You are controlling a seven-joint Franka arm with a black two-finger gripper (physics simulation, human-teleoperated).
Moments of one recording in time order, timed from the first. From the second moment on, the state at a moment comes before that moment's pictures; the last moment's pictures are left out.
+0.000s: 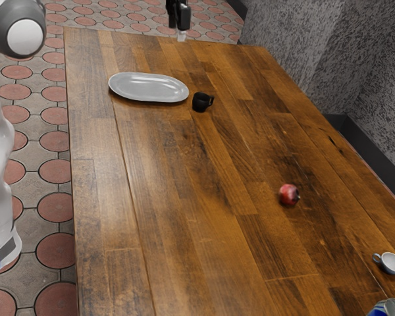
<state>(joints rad) -0.15 -0.05 0.67 -1.42 -0.04 1.51 0.44</state>
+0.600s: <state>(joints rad) -0.11 -0.04 0.67 -1.40 -0.05 1.51 0.44</state>
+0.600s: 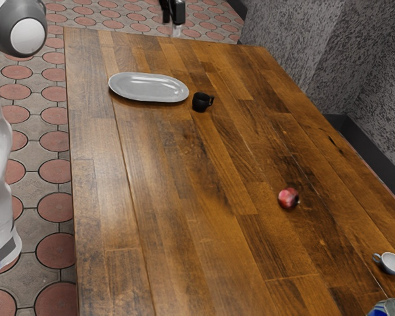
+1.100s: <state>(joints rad) -0.11 0.20 0.45 -1.13 -0.09 1.33 0.48</state>
